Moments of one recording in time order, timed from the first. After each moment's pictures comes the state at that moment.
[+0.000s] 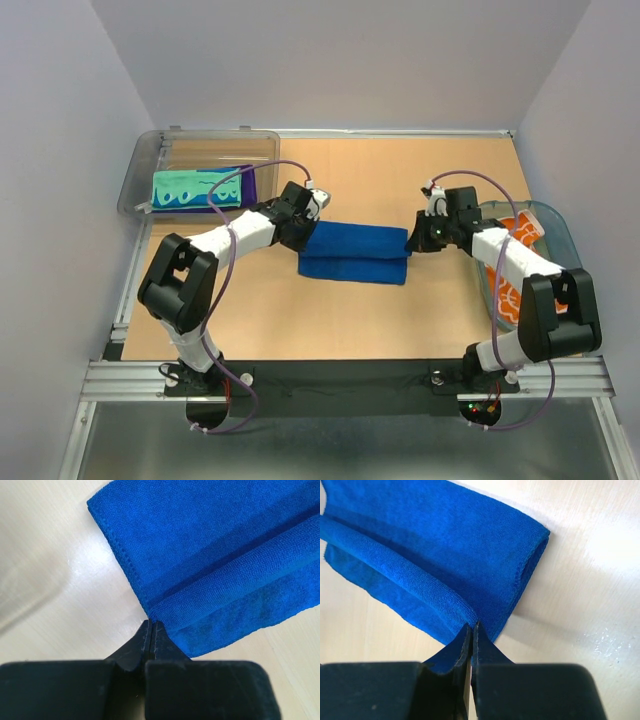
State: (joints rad) left arm -0.58 1.70 1.12 -0.43 0.01 -0.02; right arm 0.15 1.45 0.85 -0.31 -0.44 0.13
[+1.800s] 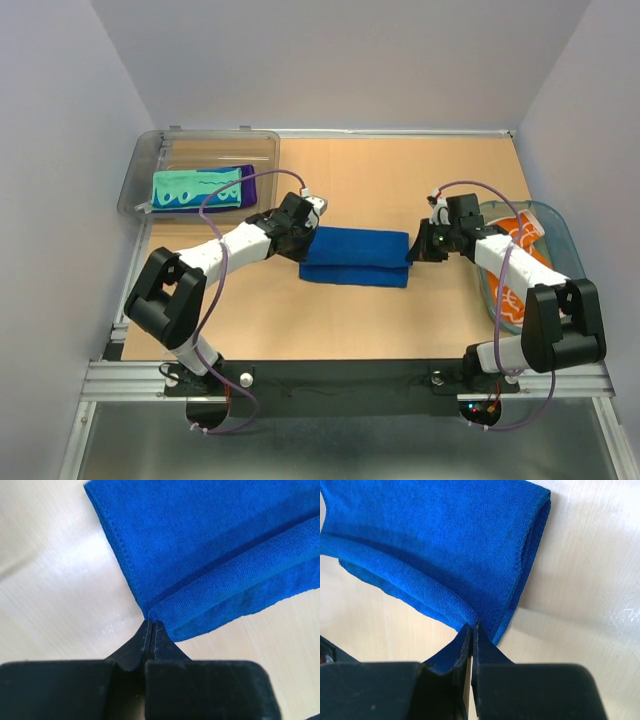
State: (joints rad) left arm -0.63 1.59 1.04 -0.43 -0.02 -0.16; right arm 0.15 1.38 0.80 -0.39 -0.44 0.27
